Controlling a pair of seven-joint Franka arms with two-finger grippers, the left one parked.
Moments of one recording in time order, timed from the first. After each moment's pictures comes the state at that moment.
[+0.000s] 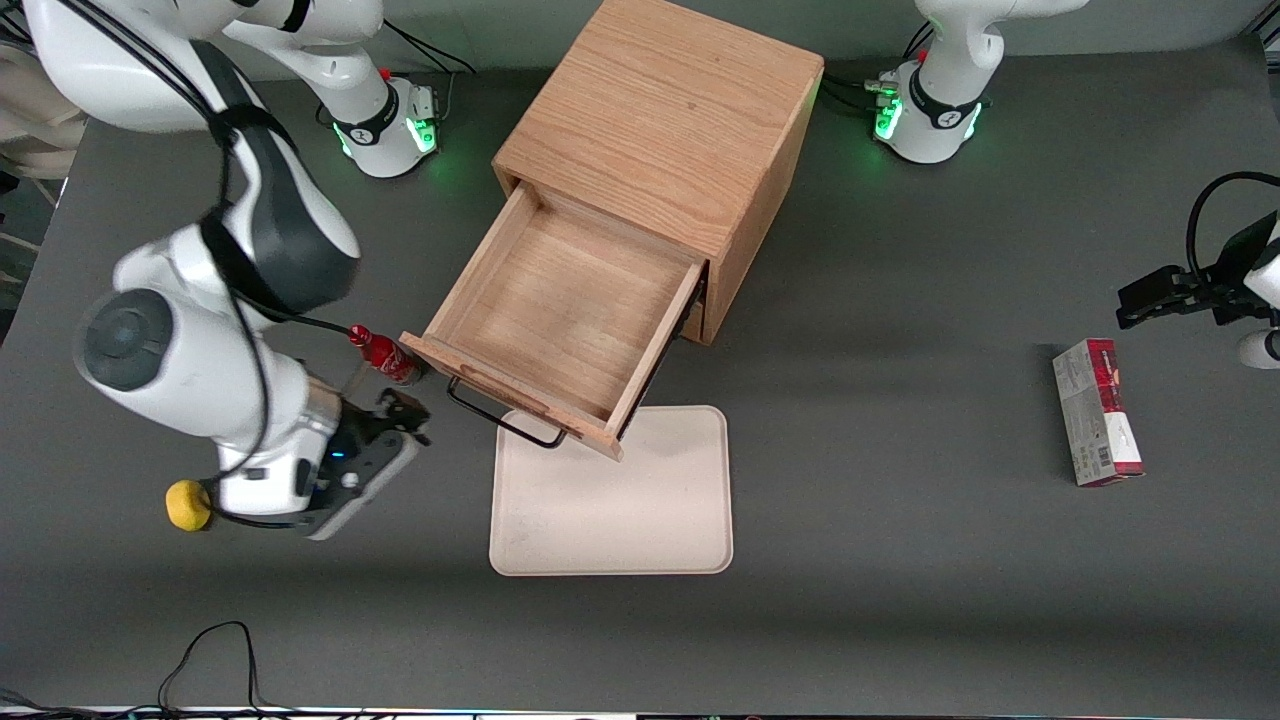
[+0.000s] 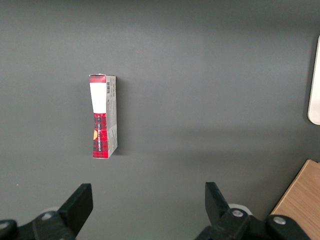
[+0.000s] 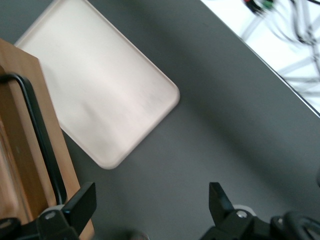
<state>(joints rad) -0.04 0.54 0.42 -1.21 -0.16 1.78 -0.37</state>
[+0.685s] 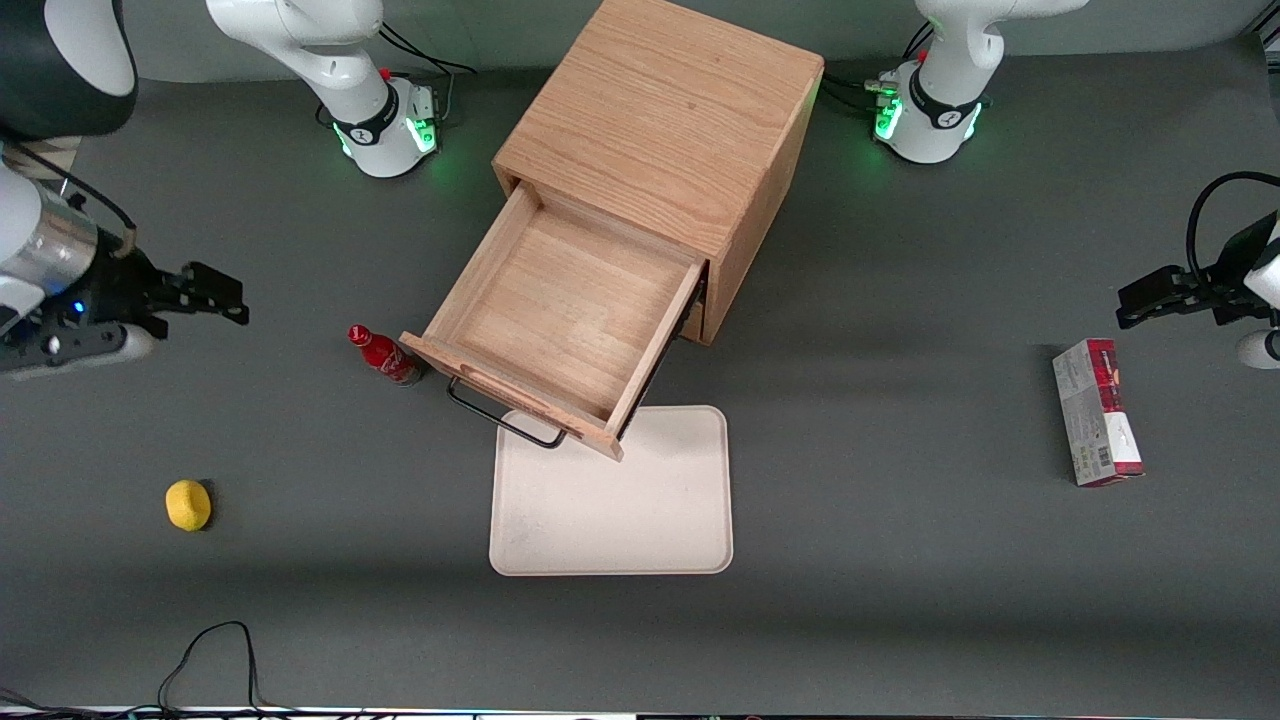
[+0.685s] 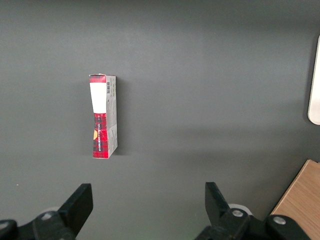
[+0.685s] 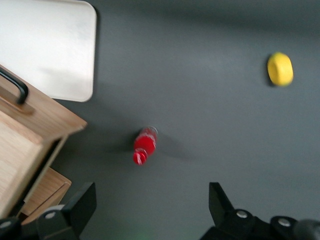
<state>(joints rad) -0.05 -0.02 0.10 -1.69 0.02 1.62 -0.04</state>
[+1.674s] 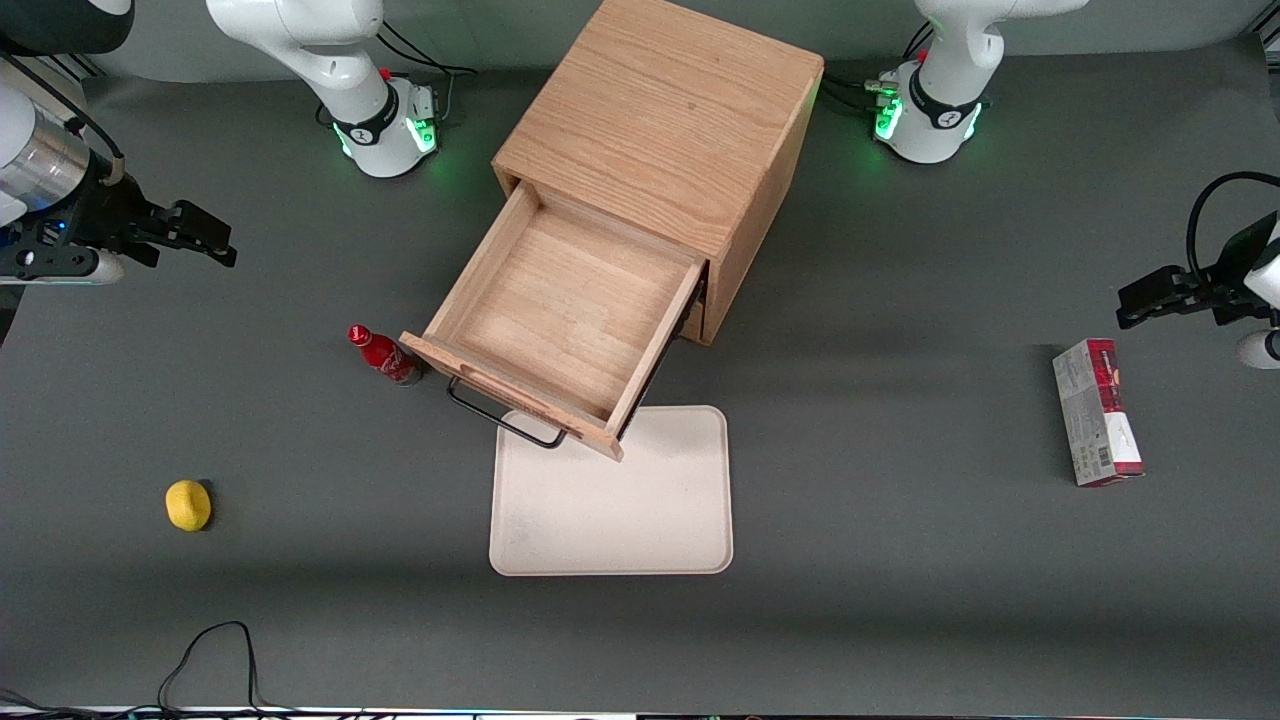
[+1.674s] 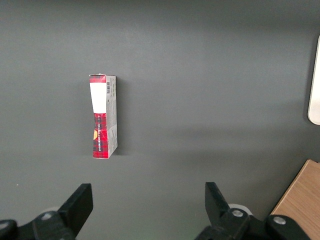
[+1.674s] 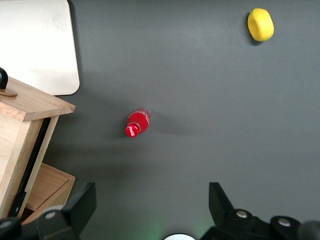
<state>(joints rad) -0.05 -0.18 0.08 -1.84 0.02 1.61 0.10</state>
